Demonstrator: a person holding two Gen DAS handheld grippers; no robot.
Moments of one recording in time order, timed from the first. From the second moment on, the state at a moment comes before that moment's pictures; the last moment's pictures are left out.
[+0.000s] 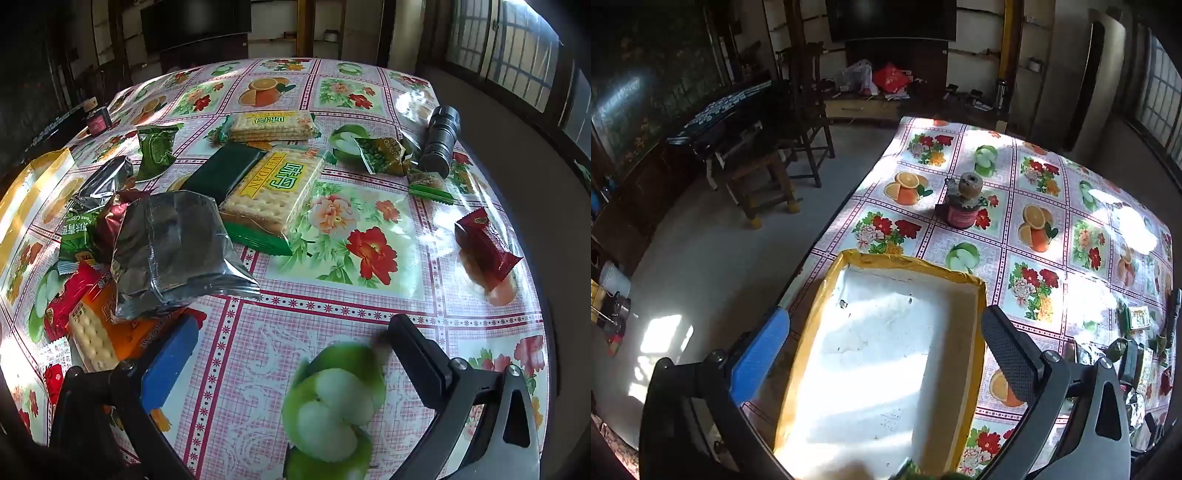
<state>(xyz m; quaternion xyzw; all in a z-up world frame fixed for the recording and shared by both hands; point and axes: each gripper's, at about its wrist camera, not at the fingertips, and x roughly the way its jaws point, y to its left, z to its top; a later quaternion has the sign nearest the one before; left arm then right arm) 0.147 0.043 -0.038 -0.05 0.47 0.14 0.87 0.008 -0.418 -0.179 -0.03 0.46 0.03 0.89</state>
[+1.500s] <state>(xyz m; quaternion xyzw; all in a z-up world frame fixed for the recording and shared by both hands) -0.027 -0.187 -0.087 0.09 0.44 0.03 0.89 -0.063 -0.350 -0.085 0.02 0.38 0.09 0.92</state>
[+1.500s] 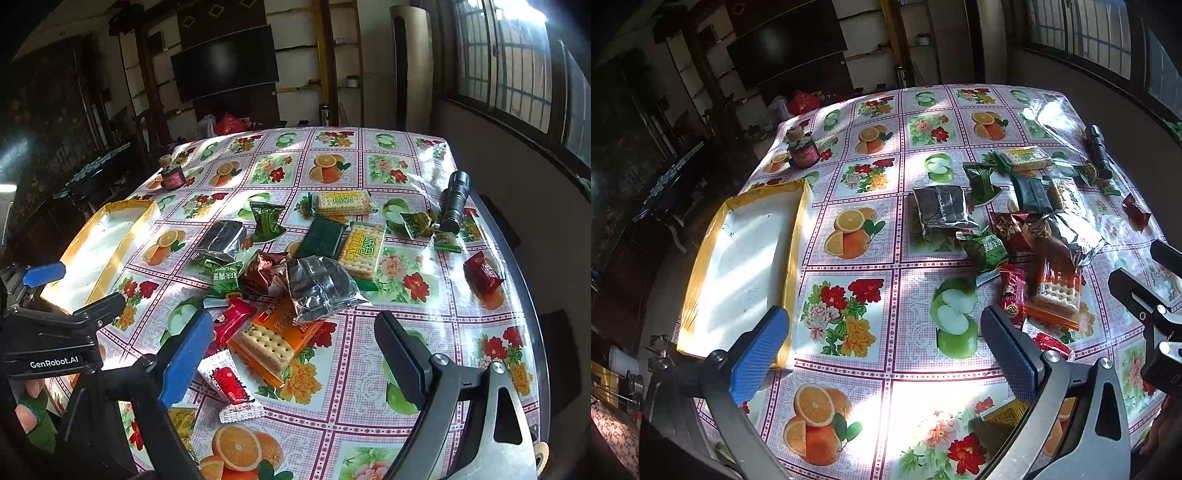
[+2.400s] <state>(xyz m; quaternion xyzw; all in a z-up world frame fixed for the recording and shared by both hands) -0.030 -0.174 -0.086 0.06 0.45 0.01 0.89 -0.065 -0.334 -0.086 -0.03 0.40 0.07 0.92</state>
